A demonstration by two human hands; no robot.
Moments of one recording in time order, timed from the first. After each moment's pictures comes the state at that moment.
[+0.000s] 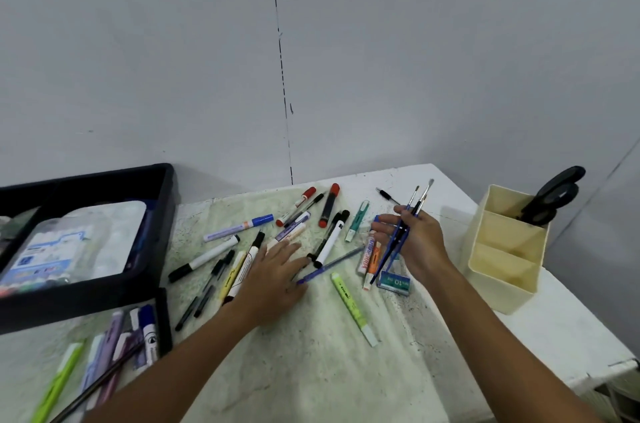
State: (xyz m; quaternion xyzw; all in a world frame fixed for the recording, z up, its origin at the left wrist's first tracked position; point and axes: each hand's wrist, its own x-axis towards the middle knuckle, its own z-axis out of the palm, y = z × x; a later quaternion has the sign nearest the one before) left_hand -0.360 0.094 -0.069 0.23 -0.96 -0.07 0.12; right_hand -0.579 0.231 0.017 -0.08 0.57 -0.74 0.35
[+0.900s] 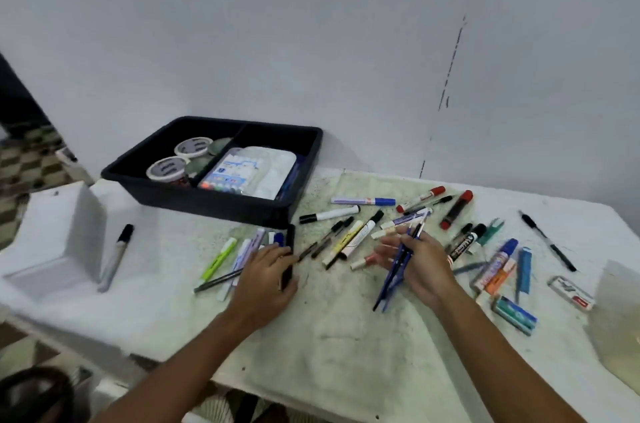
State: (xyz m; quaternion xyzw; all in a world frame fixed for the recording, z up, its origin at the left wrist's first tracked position) left_hand -0.178 0.147 -0.074 0.49 -0.84 -0.06 0.24; right_hand -0.447 0.175 -0.008 -0.19 0.53 -0.60 0.57
